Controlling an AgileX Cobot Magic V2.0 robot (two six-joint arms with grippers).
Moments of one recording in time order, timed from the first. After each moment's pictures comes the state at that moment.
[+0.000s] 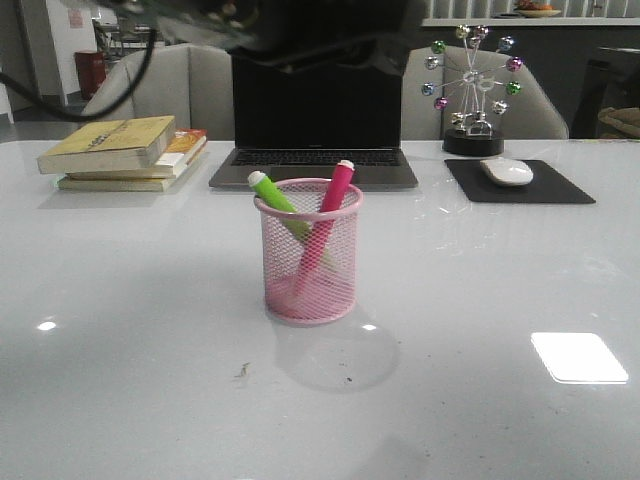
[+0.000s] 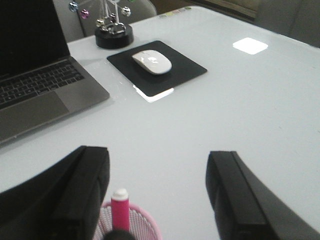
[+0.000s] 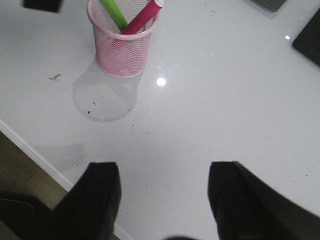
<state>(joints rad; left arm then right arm) -0.83 1.57 -1.04 -0.46 -0.10 0.49 0.56 0.84 -0.74 -0.11 0.67 -0.03</state>
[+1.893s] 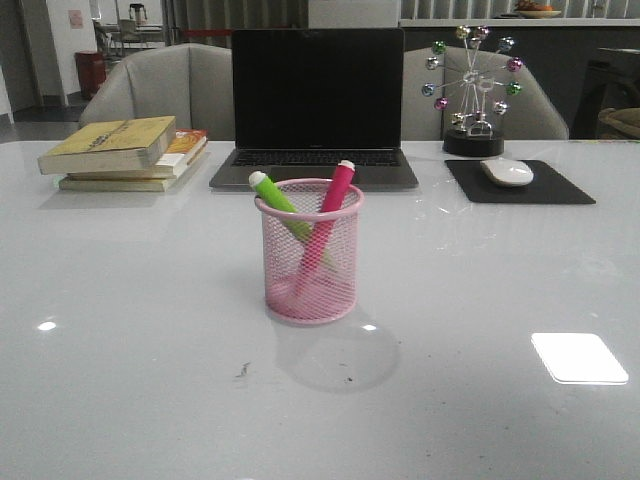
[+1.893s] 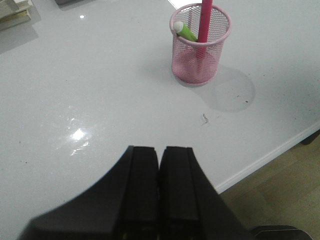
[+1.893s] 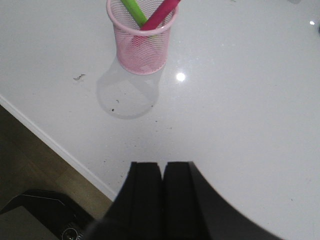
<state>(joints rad) -0.59 0.68 -0.69 0.09 0.75 0.00 0.56 0.84 -0.74 -0.01 0.69 -0.03</state>
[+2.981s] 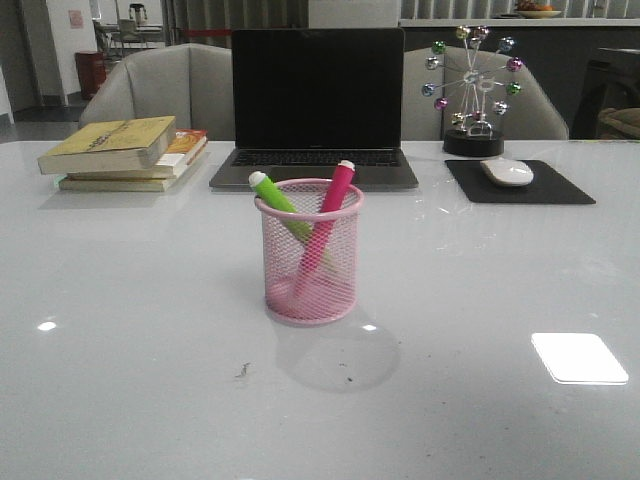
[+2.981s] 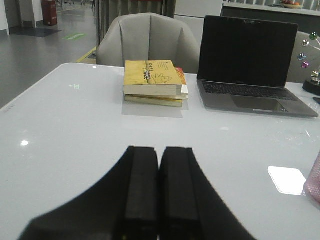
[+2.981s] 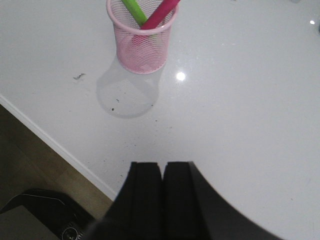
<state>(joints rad) -0.05 0.01 -0.05 -0.05 0.20 0.00 0.56 0.84 -0.74 -0.01 0.70 -0.03</state>
